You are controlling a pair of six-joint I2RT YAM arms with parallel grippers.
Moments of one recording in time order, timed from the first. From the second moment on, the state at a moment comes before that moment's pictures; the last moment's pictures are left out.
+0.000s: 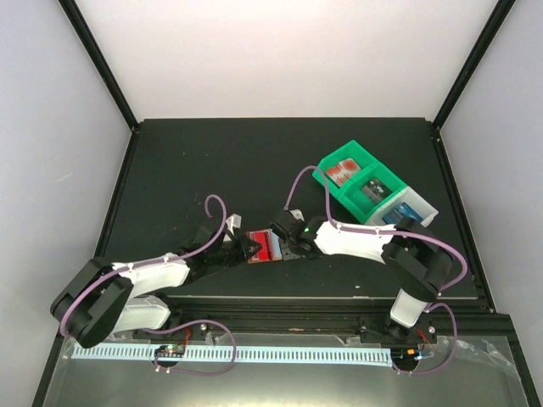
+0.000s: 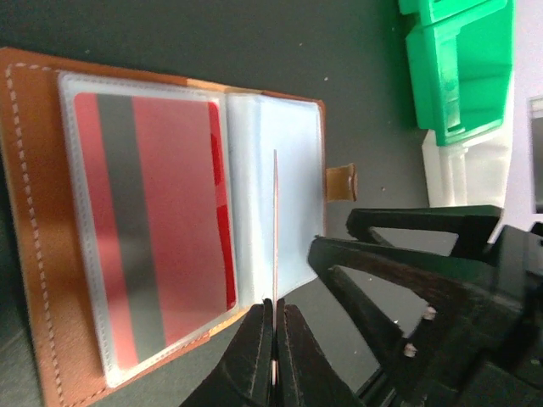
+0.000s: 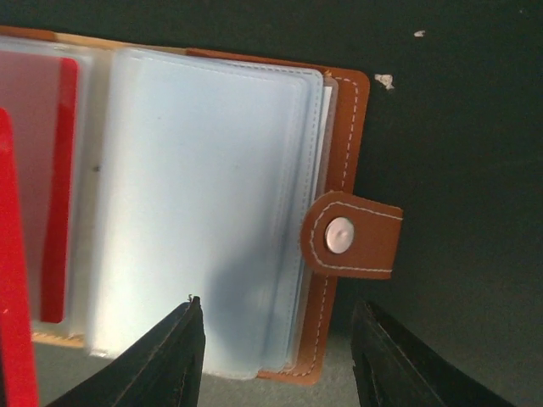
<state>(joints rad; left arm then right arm) -0.63 1.23 0.31 0.28 0.36 -1.04 0.98 1.70 1.00 -0.54 0.21 0.68</state>
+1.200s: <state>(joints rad) -0.59 1.42 0.31 0.52 0.44 -1.03 0.98 1.76 1.02 -0.56 0.24 0.69</state>
